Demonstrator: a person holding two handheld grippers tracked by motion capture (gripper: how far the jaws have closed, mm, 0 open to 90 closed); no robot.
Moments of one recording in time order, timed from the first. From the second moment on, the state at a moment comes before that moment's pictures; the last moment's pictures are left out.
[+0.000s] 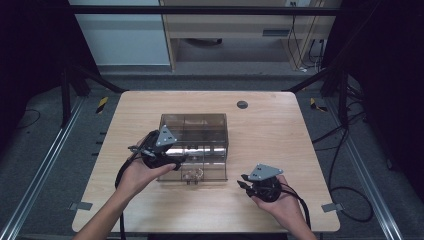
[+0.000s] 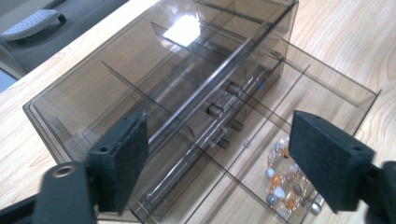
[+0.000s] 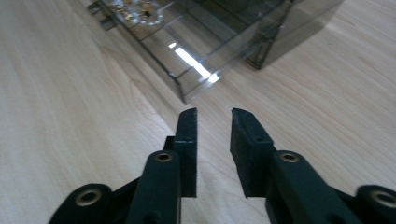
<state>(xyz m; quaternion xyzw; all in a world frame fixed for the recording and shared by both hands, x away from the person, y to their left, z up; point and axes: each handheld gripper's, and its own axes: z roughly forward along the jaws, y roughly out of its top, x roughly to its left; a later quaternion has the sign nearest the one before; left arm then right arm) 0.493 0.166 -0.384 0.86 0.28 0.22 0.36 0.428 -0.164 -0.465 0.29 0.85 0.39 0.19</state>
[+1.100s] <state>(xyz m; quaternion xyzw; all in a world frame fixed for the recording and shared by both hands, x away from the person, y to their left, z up) 0.506 0.176 -0.376 0.85 0.31 0.24 0.35 0.416 -0.116 -0.466 0.24 0.86 0.41 0.16</state>
